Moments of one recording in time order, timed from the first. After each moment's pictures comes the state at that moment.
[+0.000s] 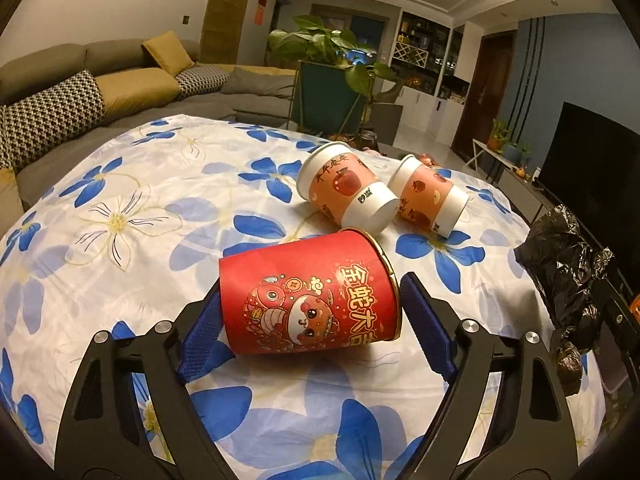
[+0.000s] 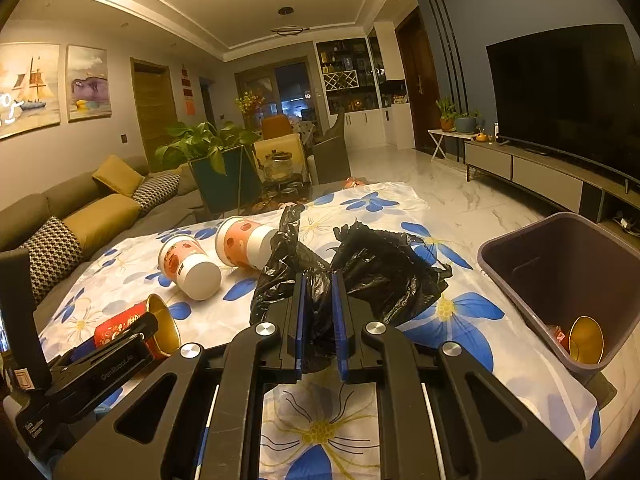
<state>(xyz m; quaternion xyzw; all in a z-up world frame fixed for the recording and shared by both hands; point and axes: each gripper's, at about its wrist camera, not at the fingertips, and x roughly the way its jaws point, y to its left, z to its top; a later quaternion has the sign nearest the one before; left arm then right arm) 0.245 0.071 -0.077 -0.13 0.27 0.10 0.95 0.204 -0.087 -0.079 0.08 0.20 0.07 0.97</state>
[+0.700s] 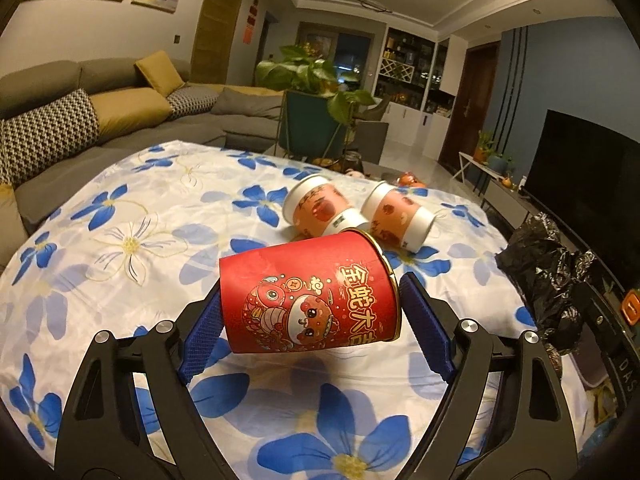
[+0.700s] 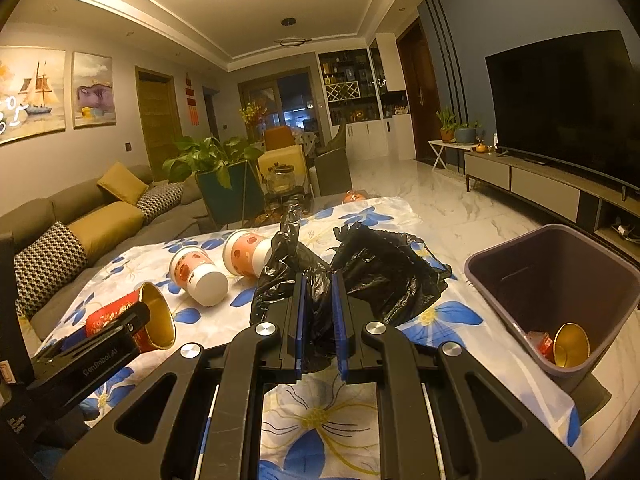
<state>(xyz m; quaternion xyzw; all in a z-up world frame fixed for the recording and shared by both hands) 0.212 0.054 -0.045 -0.12 0.23 0.08 0.96 0.175 -0.099 -0.061 0.07 0.18 0.07 0.98</state>
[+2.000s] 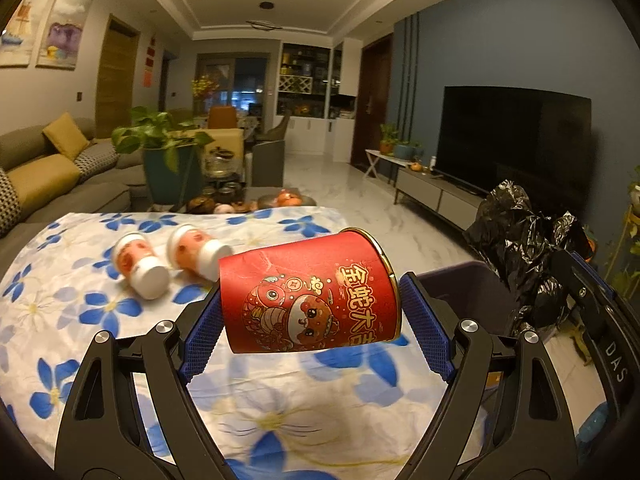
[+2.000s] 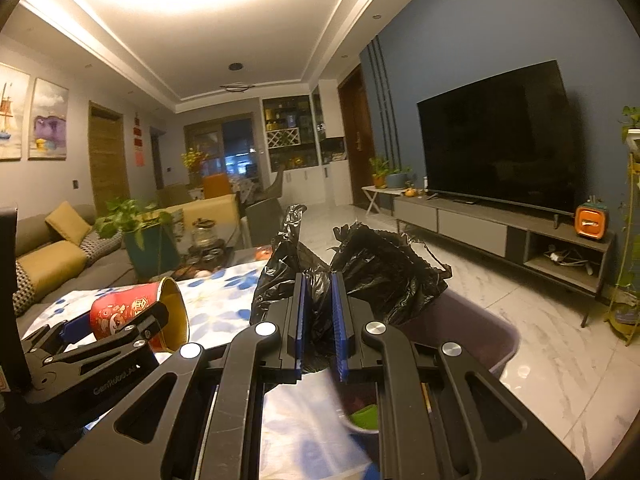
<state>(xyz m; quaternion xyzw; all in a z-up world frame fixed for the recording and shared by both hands) 0.209 -0.127 0.005 -0.03 0.19 -0.08 0.98 0.132 -0.229 -0.021 0.07 0.10 -0.05 0.99</state>
